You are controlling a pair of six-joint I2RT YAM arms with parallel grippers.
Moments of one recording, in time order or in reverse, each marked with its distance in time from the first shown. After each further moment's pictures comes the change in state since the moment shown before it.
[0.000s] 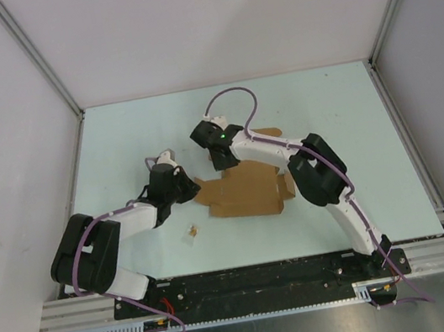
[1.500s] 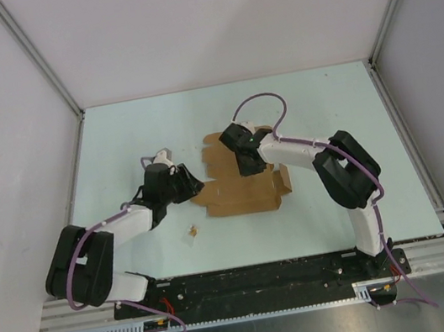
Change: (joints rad) left arm 0.024 -0.080 -0.003 -0.068 0.040 0.012; right arm -0.084 -0.257 -0.432 0.123 -0.074 -0.027
